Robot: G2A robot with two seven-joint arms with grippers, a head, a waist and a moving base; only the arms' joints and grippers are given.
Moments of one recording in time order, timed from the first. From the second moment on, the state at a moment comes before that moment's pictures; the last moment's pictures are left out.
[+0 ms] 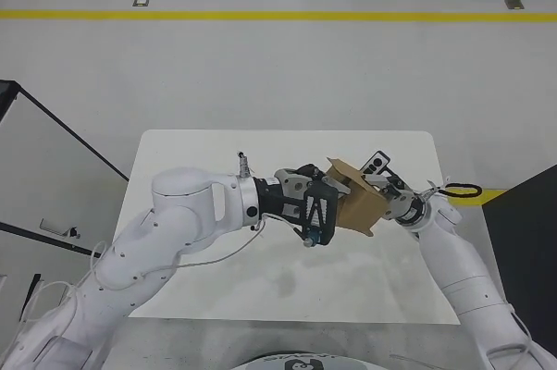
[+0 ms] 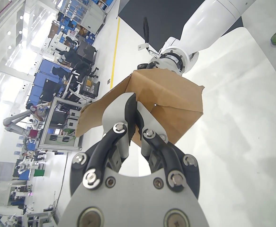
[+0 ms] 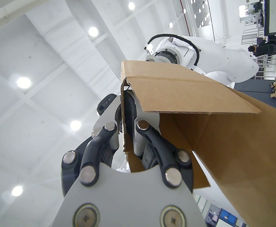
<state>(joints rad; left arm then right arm) 1.00 -1.10 -0.95 -2.11 1.56 -0.84 -0.24 -1.24 -1.15 1.26 -1.29 1.18 0.23 1.50</state>
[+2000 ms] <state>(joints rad) 1.00 -1.10 -0.96 -2.12 1.52 -0.86 -0.26 -1.26 -1.15 1.27 -1.32 1.17 0.23 1.50</state>
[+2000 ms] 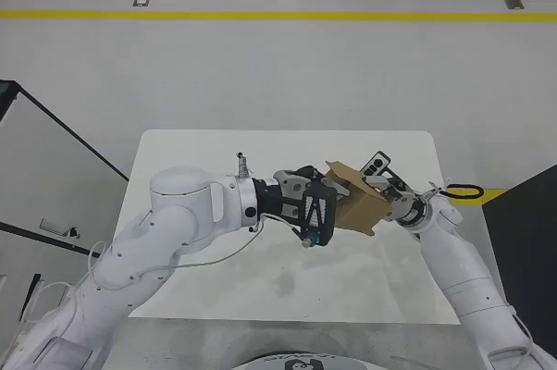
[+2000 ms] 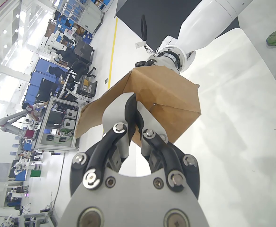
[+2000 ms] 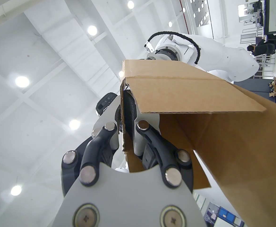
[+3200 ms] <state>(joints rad) 1.02 -1.09 -1.04 -2.10 1.50 -0.83 -0.25 -1.24 -1.15 1.30 -1.27 1.18 0.20 1.49</state>
